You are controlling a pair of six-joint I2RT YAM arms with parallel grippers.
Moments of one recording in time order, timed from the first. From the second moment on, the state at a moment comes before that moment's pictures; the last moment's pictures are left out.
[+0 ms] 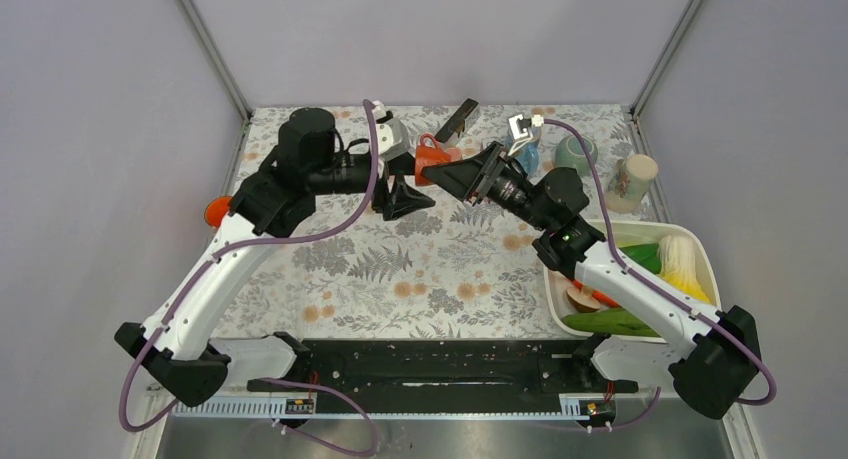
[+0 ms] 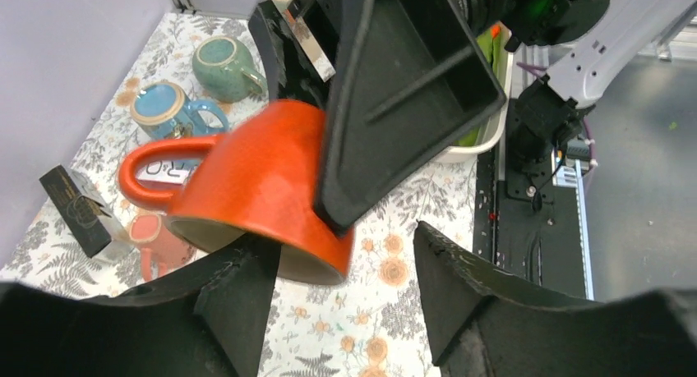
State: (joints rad) left arm -0.61 1.20 1.49 -0.57 0.74 0.25; right arm 0.70 1.16 0.92 0.55 -0.34 1.06
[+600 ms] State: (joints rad) left arm -0.62 1.18 1.44 -0.49 0.64 0.17; right arm 0.71 1.21 0.89 0.67 -0.33 1.16
